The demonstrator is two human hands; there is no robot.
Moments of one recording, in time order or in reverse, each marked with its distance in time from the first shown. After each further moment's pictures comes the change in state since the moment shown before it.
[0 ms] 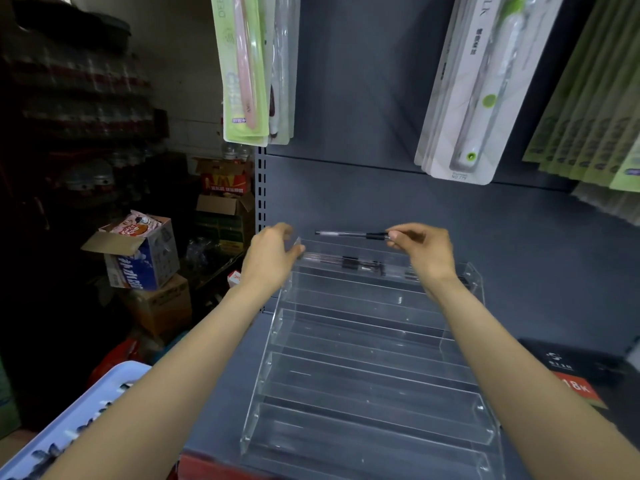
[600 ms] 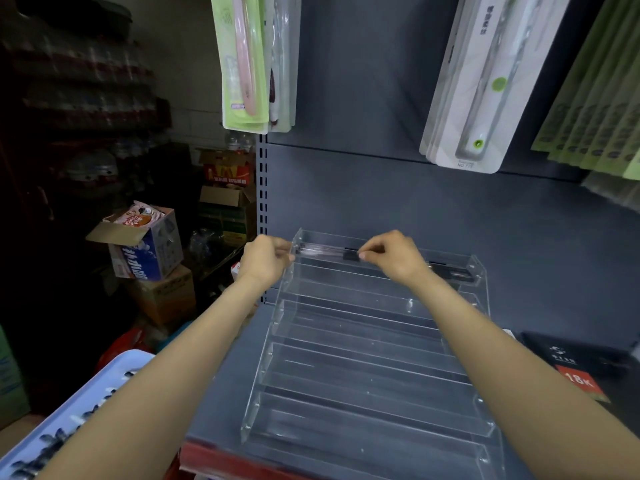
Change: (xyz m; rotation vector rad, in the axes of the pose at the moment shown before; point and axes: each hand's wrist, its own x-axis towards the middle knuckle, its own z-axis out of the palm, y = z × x) left_hand -0.004 -0.029 0.013 -0.084 -0.085 -0.157; right_hand -0.002 0.007 0.026 -0.551 -0.401 -0.031
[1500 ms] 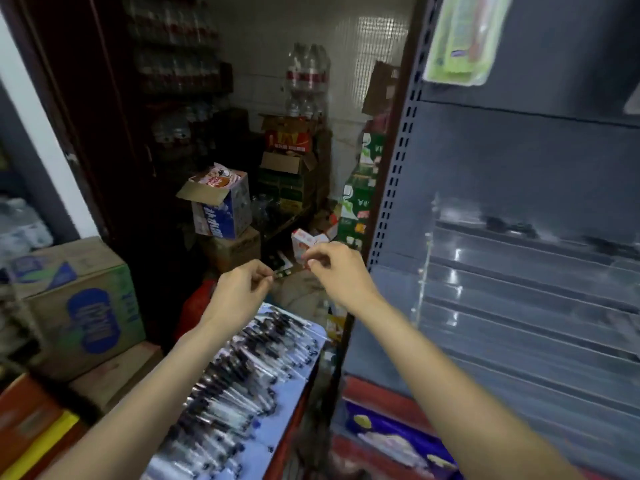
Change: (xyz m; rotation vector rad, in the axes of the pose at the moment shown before) left_hand -0.104 -0.177 -0.150 0.165 0.041 -0.050; right_hand -0.064 -0.199 0.191 0.168 -0.135 -0.249
